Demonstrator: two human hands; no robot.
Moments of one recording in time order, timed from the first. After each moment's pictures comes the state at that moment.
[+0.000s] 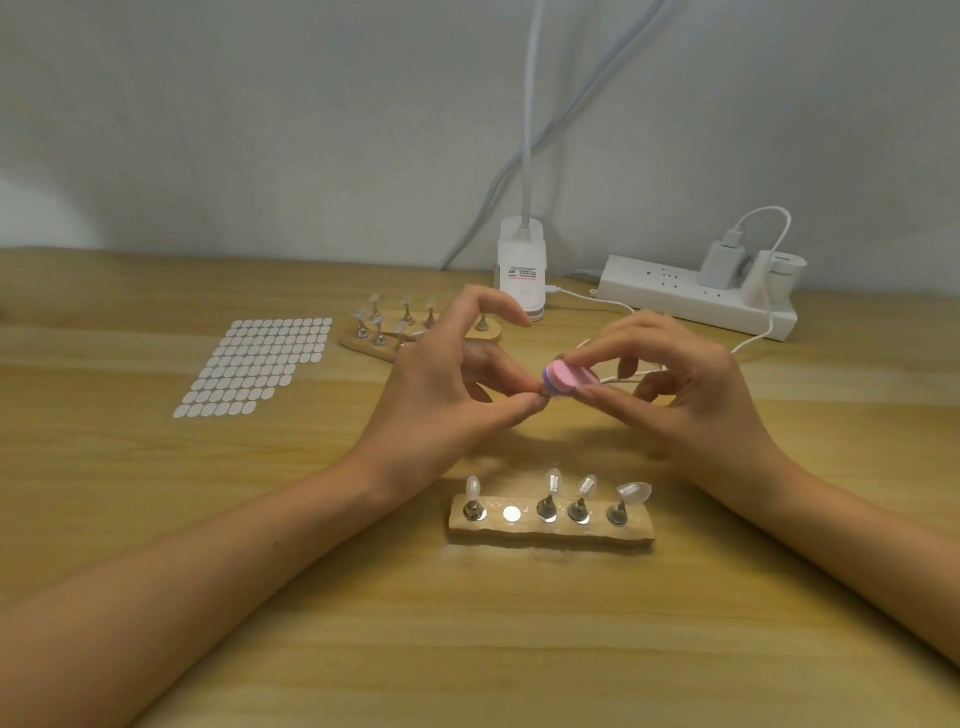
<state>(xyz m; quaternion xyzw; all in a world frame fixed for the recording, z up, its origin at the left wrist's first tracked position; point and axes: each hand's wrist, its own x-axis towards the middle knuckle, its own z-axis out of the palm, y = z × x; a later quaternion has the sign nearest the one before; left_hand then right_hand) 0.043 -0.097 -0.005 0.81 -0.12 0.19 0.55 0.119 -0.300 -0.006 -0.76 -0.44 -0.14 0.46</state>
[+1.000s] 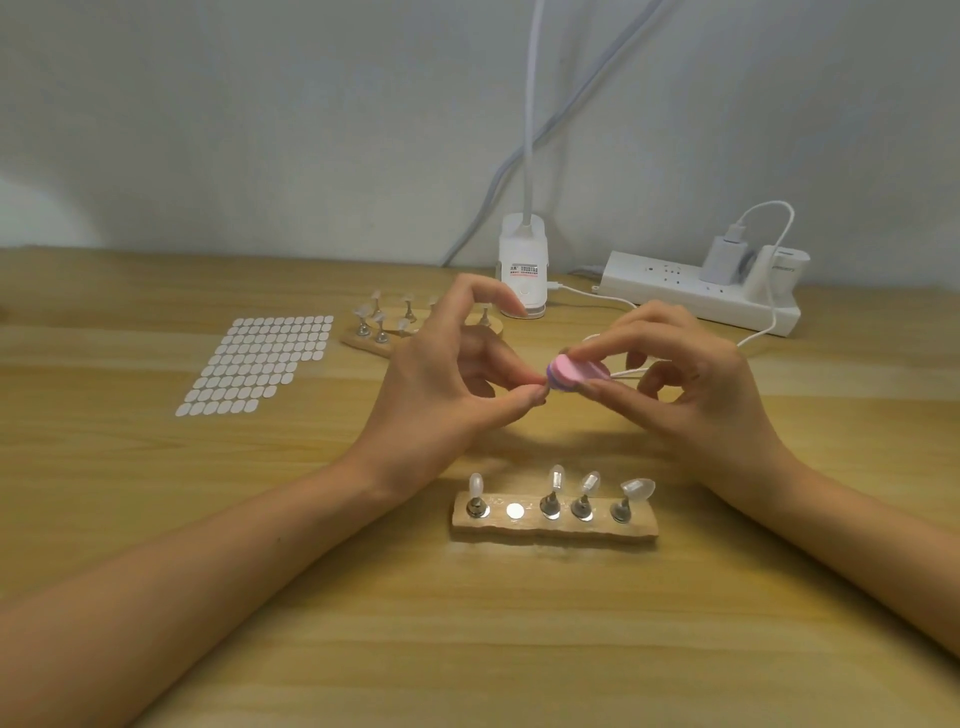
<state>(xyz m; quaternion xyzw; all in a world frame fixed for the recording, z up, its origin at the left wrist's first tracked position) 0.041 -0.097 -0.004 0.79 -0.12 0.21 0.56 0.115 -0.297 -0.004 -0.75 -0.45 -0.16 0.45</state>
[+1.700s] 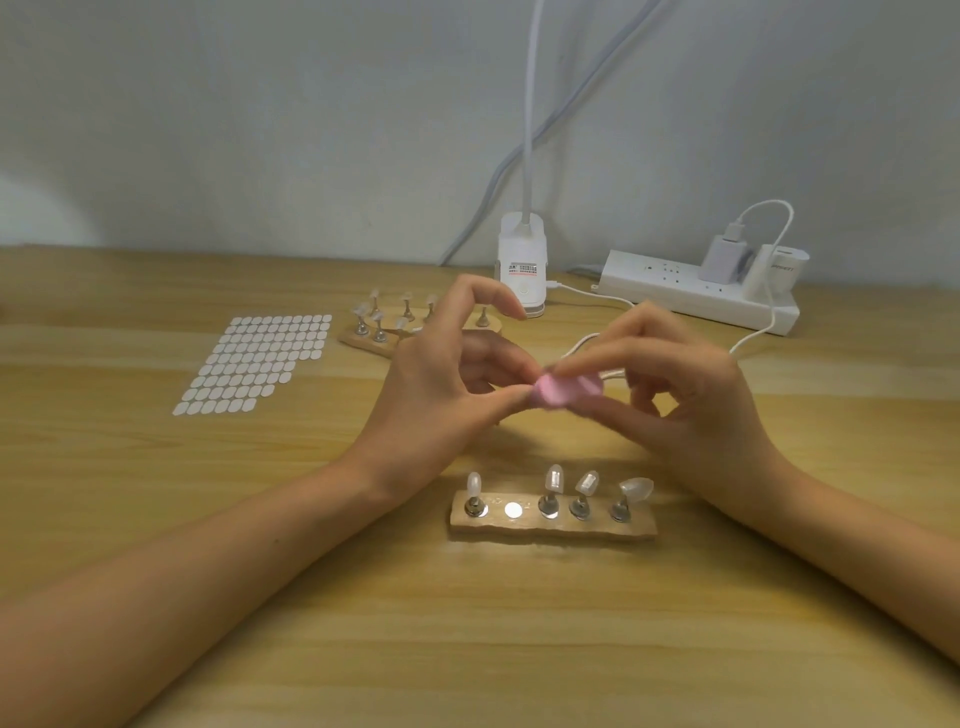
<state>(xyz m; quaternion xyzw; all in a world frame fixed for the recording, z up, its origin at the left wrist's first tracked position) 0.040 -0.098 -0.003 0.78 -0.13 0.19 0.59 0.110 -0.296 -0.005 -0.73 -0.49 -0.17 0.44</state>
